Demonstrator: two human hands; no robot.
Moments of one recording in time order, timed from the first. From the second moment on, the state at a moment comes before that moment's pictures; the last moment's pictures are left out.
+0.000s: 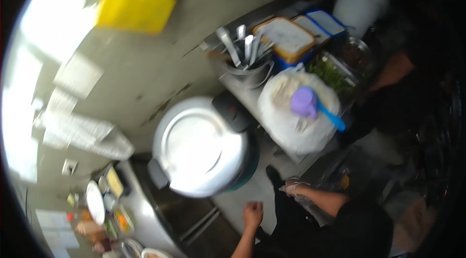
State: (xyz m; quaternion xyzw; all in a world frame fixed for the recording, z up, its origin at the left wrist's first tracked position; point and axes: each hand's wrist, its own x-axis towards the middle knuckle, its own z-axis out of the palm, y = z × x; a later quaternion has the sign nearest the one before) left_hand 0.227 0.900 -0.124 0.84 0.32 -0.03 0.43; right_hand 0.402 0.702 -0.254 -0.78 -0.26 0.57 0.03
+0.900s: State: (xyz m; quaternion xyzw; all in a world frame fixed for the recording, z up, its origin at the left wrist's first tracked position) left_hand 0.643 0.864 -0.253 0.75 0.39 -0.10 0.53; right_hand 0.487 0.568 -0.214 -0.84 0.04 0.49 0.23
